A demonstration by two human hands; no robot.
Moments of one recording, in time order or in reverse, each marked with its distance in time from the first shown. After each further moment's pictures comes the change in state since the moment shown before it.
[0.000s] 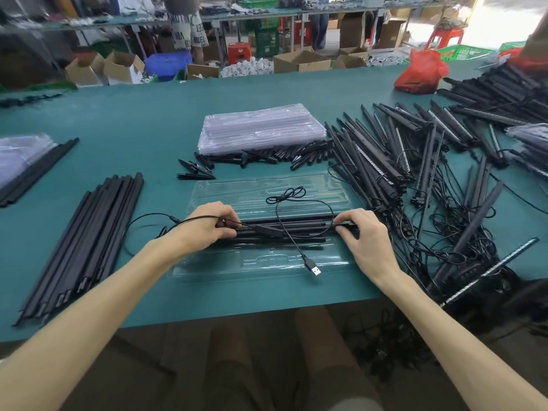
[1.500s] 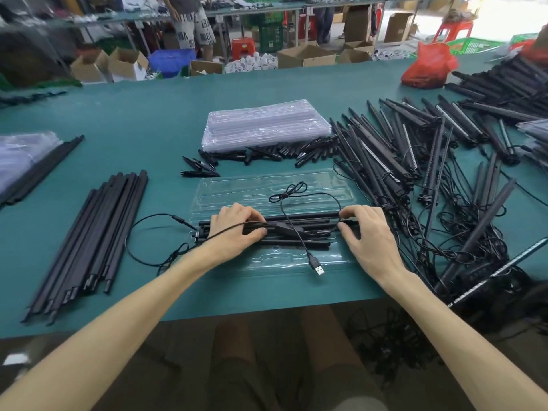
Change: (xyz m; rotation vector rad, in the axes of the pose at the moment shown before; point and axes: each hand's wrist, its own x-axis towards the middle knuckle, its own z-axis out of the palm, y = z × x) left_hand 0.009 0.020 0.048 0.097 0.165 -0.053; right_hand 0.001 -0.006 0.002 -0.124 0.003 -0.041
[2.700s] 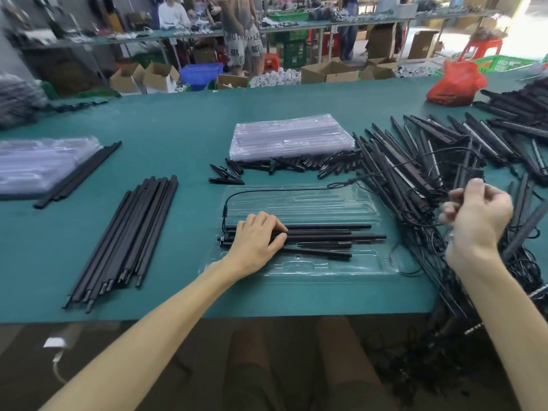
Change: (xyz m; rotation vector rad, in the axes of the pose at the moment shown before) left_hand -0.009 -0.006 0.010 0.061 0.071 0.094; right_hand 0.048 0.001 -0.079 0.898 0.622 0.545
